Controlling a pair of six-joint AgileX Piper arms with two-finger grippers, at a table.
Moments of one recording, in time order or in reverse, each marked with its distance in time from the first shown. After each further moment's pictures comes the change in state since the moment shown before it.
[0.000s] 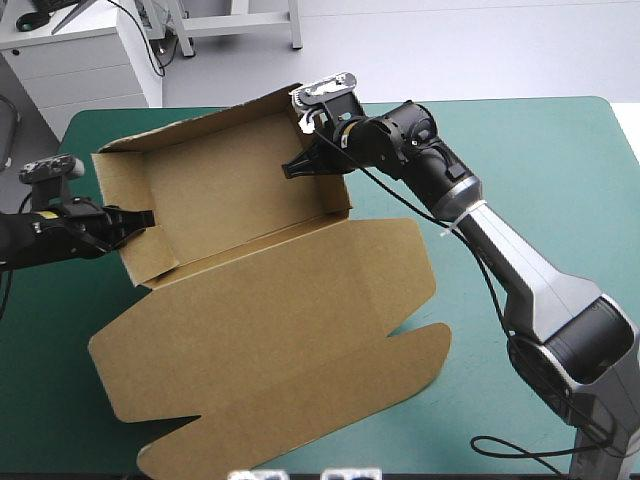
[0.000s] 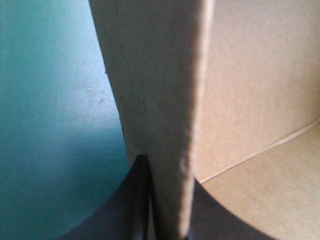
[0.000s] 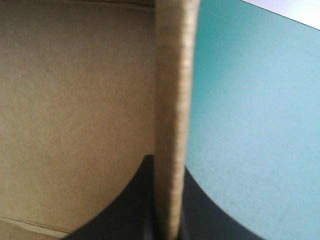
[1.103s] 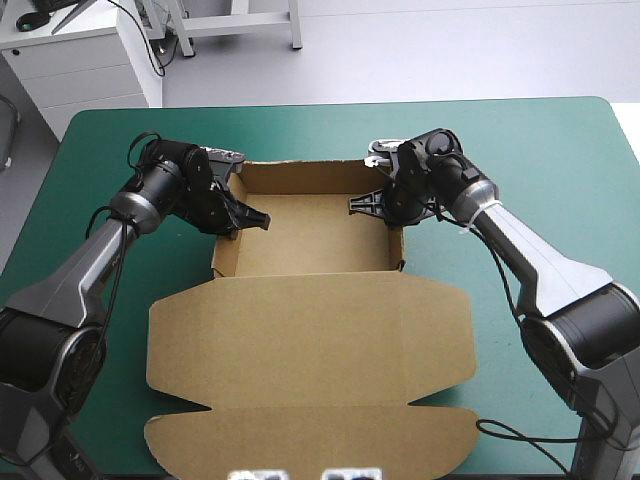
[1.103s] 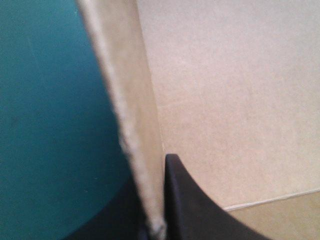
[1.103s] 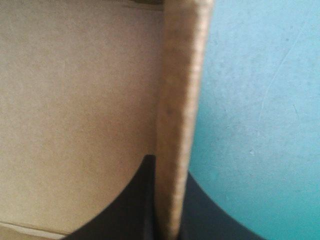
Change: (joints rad) left arm -0.514 0.611 -0.378 0.470 0.119 -0.301; right arm -0.151 0.003 0.299 -0.021 0.207 0.302
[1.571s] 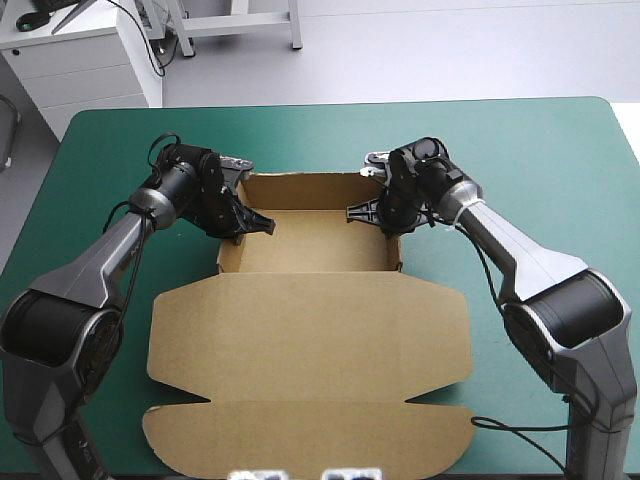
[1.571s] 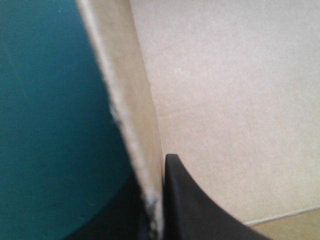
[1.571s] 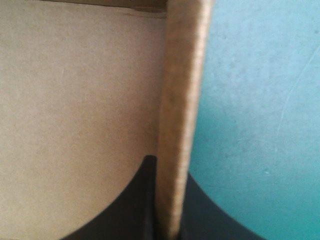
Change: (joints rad) left arm 0.000 0.095 -0.015 0.003 -0.016 0.020; right arm -0.005 0.095 -0.009 0.000 -0.015 -0.005
